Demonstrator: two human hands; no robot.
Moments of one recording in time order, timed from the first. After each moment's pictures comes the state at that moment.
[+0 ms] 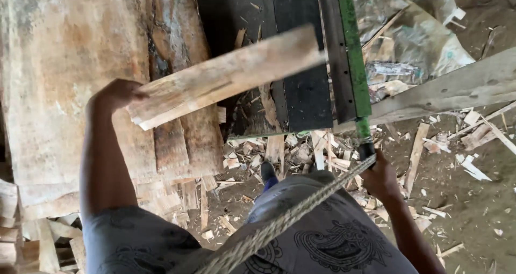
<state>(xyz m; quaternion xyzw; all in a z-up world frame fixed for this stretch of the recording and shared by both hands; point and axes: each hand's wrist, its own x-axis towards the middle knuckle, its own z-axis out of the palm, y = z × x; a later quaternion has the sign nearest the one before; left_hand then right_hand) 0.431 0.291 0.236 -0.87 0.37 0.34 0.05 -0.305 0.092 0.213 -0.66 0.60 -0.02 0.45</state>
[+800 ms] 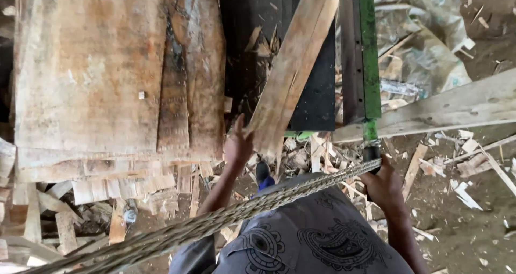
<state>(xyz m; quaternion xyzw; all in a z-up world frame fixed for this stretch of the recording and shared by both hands) 0.047 0.275 0.119 -0.76 0.29 0.30 -0.51 -0.288 0.093 0.292 -0.65 0.62 0.03 0.44</state>
